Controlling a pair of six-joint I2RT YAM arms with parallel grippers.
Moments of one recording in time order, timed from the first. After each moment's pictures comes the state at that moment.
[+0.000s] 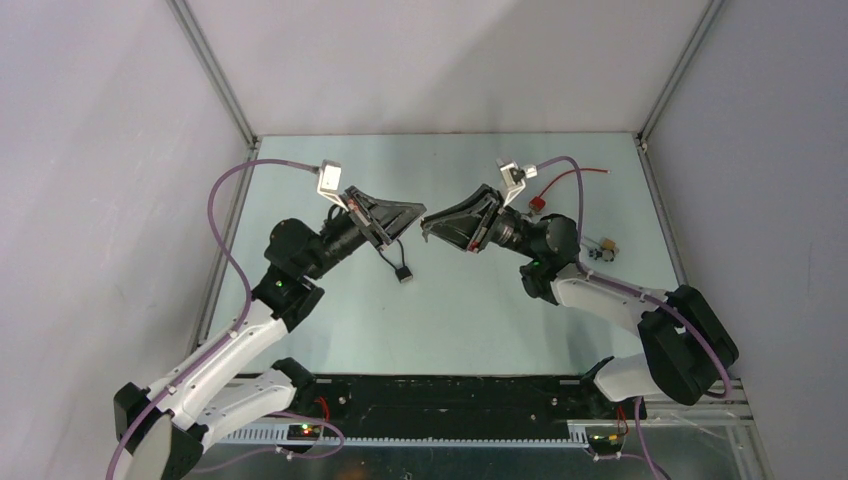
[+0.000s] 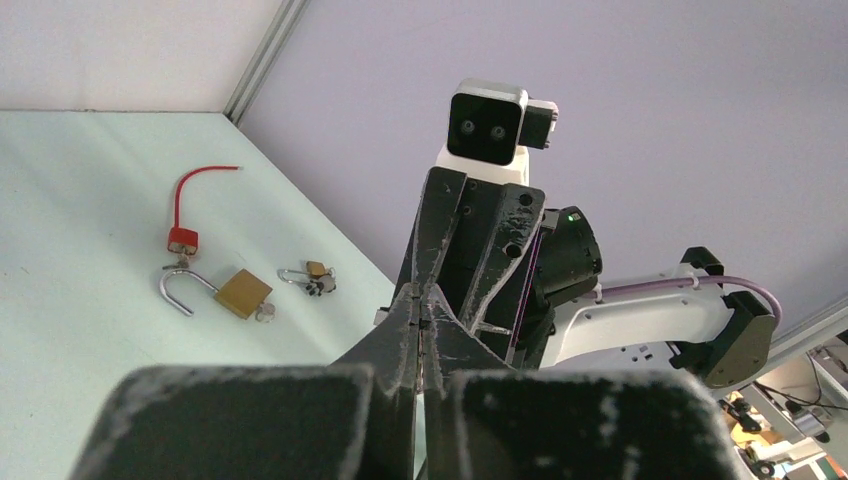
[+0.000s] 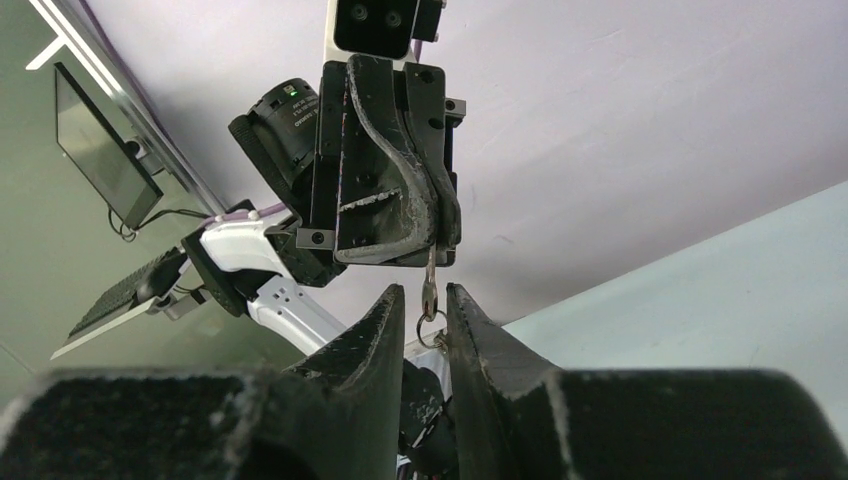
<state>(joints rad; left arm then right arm) -0.62 0.90 0.76 0.40 0.32 -0.78 0.67 1.39 0.75 1.25 -0.65 0.96</state>
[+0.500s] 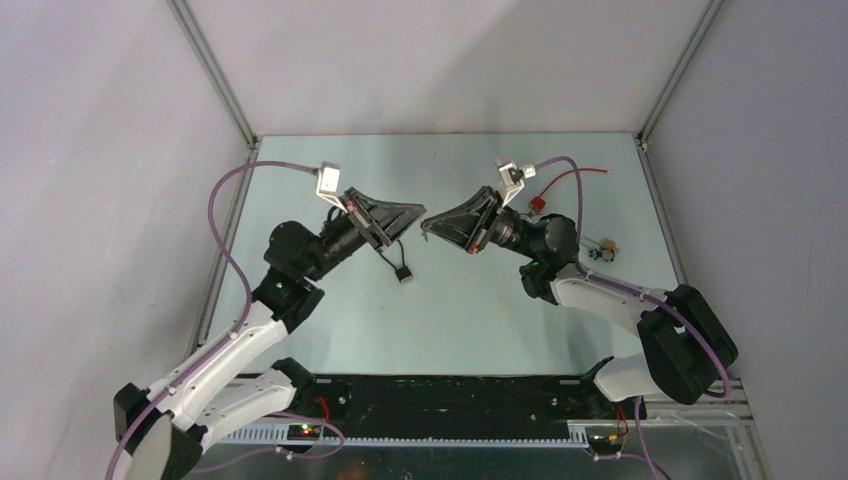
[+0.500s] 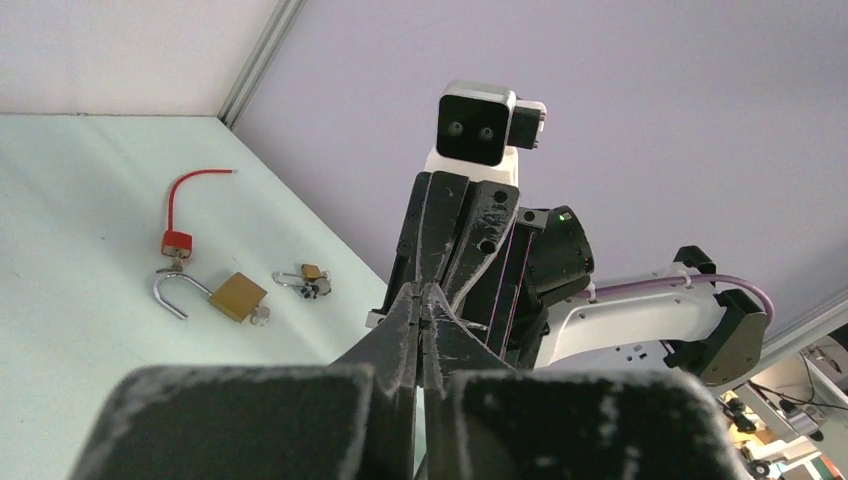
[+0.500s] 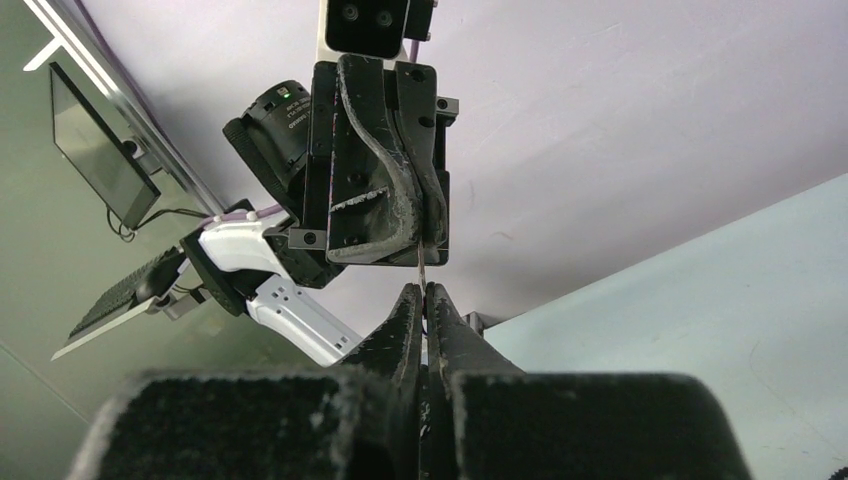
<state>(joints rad) -0.62 0.89 0.76 0.42 0.32 -0.79 0.67 1.39 0.75 1.25 -0.65 0.96</state>
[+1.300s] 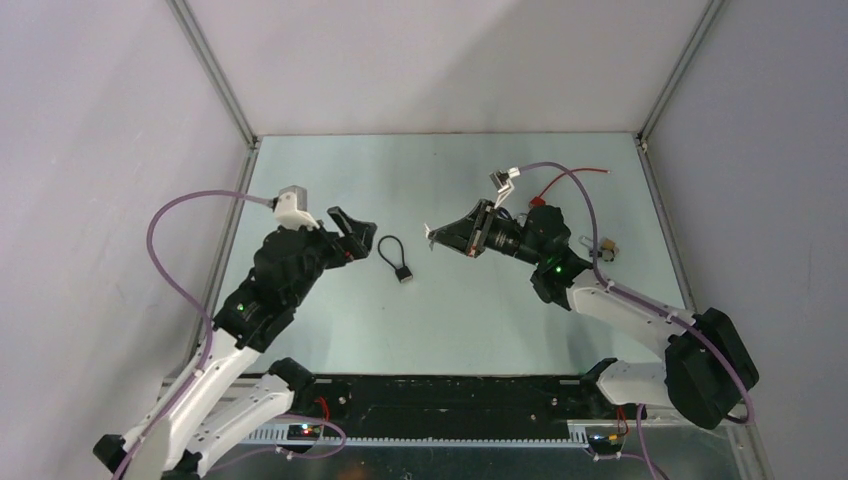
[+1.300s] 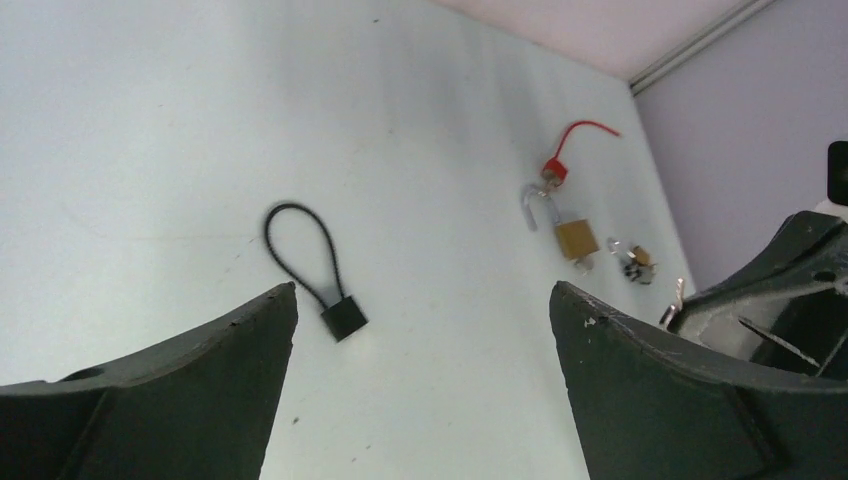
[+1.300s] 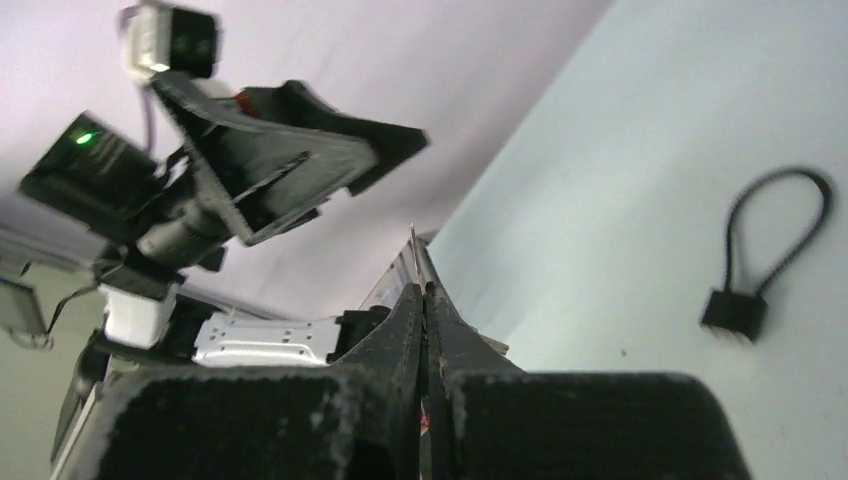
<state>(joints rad) -0.57 0.71 0.81 -0.33 -0.24 -0.63 0.66 1.26 0.75 0.65 -0.53 0.91</state>
